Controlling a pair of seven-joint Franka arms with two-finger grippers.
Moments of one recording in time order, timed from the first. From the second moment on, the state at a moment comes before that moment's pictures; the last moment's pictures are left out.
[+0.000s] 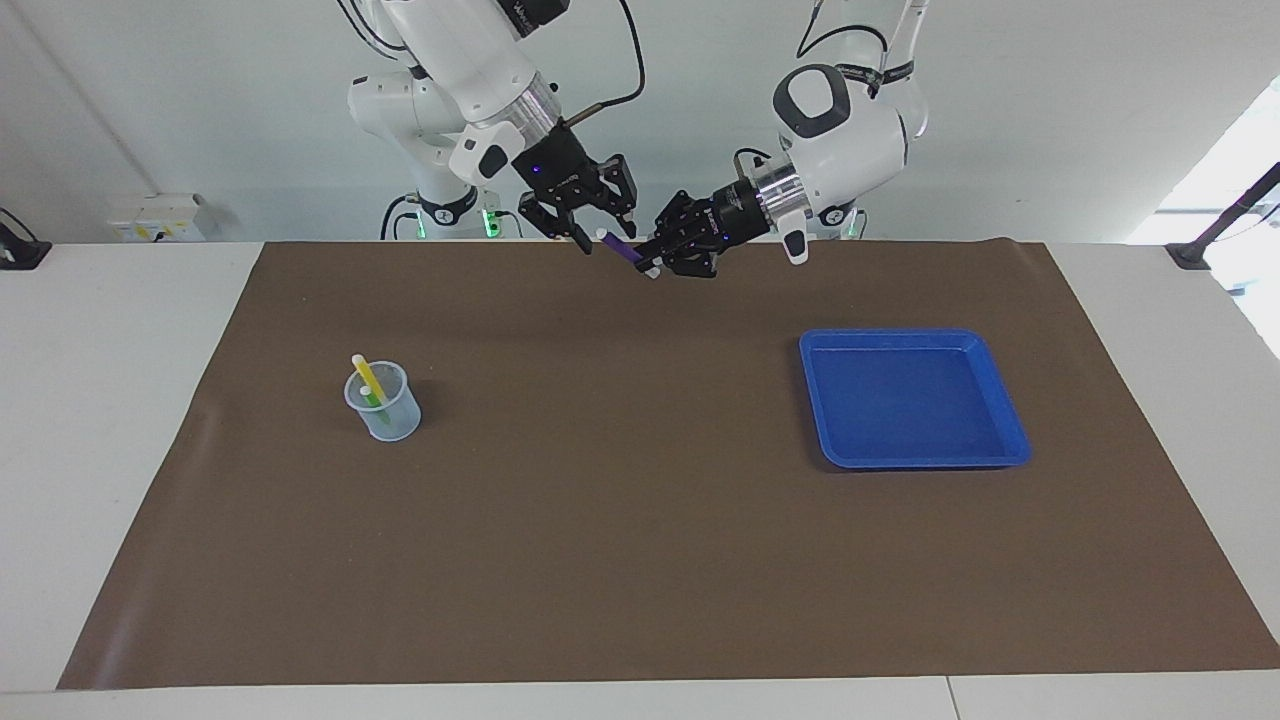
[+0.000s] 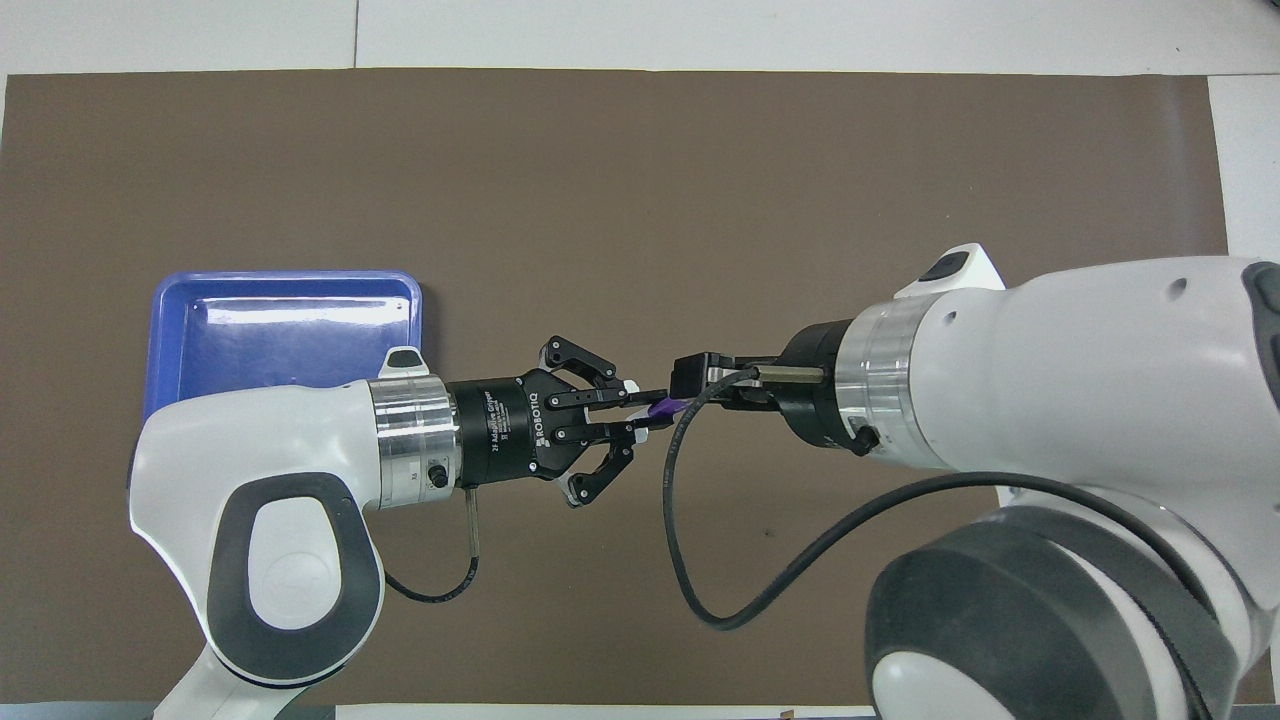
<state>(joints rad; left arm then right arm) -0.58 -0.17 -0.04 -2.21 -1.37 2.35 -1.49 0.05 -0.14 0.37 -1.86 0.51 1.97 0.39</state>
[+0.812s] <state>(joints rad) -0.59 -0.17 -0.04 -2.21 -1.39 2.39 -1.50 0.05 -0.13 0.37 -1.86 0.43 2.00 0.39</state>
